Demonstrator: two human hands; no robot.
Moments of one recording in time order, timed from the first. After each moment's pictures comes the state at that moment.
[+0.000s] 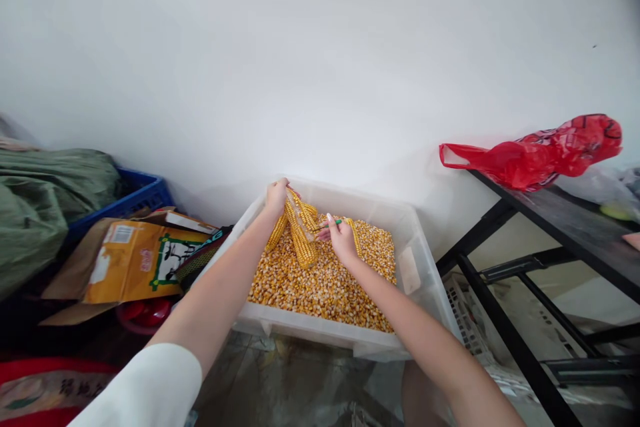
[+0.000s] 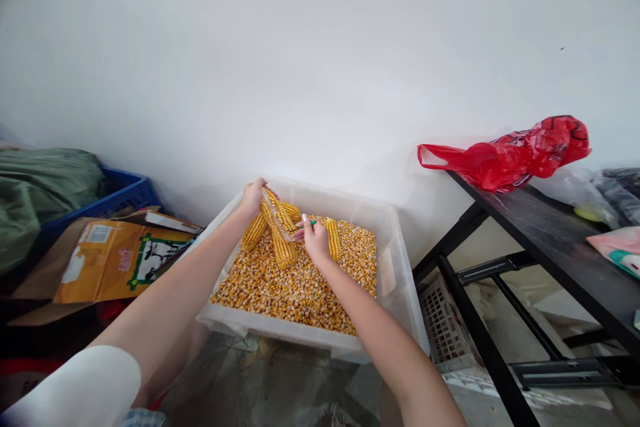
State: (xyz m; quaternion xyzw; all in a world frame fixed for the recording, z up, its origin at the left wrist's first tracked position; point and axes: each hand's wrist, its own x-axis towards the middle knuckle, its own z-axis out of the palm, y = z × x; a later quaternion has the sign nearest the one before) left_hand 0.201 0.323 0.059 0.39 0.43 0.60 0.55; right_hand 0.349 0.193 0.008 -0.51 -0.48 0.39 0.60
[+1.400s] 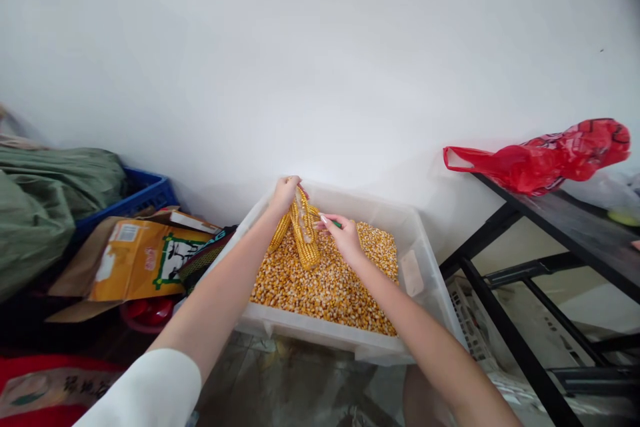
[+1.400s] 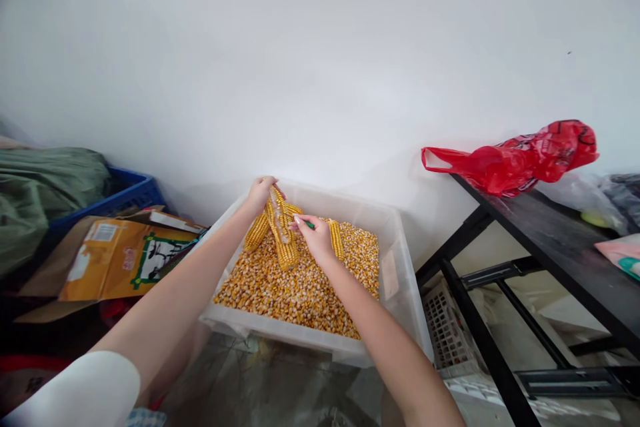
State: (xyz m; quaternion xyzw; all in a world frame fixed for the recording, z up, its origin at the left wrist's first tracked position) left_hand 0.205 0.310 0.077 0.52 0.39 0.56 0.51; right_hand 0.342 0.181 0.044 -0.46 -0.52 0.42 0.59
